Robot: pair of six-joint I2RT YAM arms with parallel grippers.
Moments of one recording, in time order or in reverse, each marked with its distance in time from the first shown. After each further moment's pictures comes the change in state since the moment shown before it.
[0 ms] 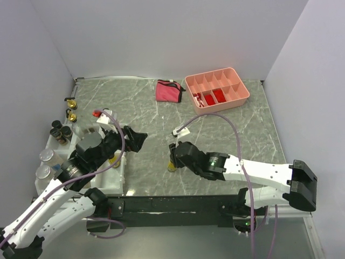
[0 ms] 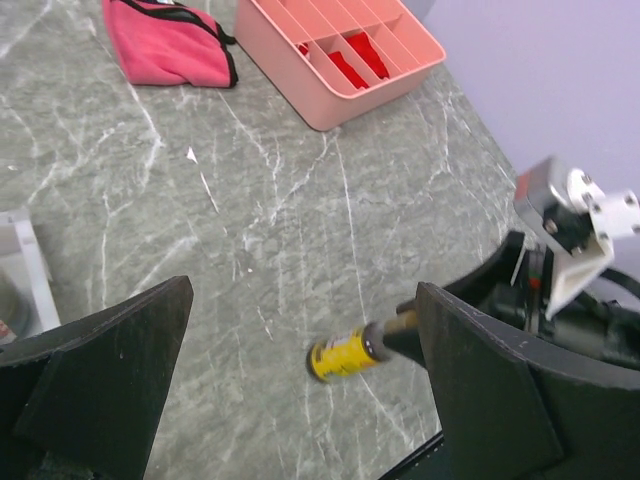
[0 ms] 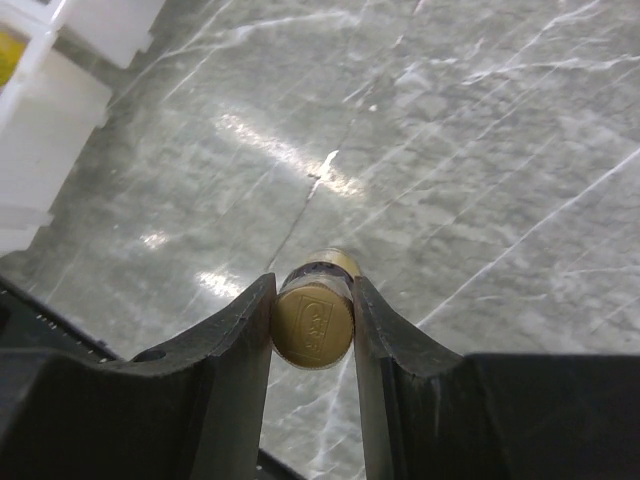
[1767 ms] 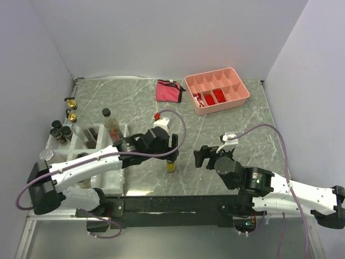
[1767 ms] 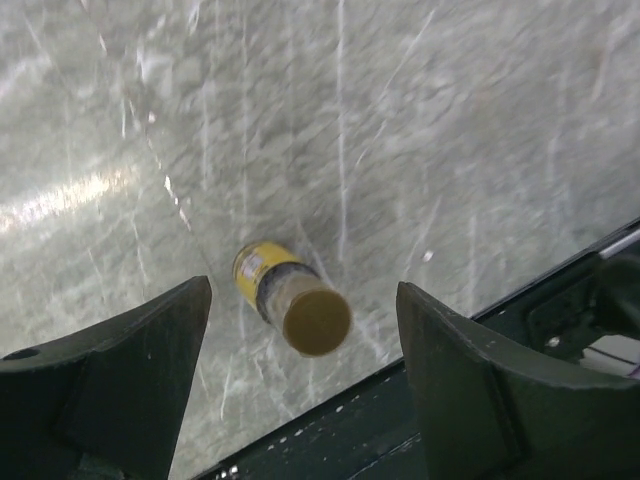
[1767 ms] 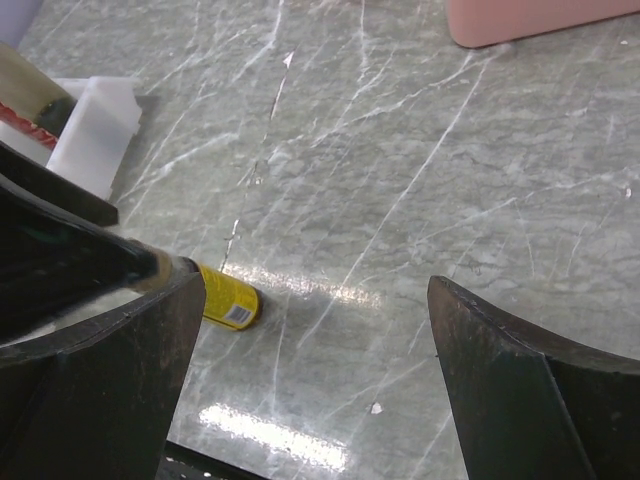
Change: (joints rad) left arm -0.364 0.640 0.246 -0.151 -0.160 -0.211; right arm 0.085 -0.587 -0.215 -0.195 0.394 0.188
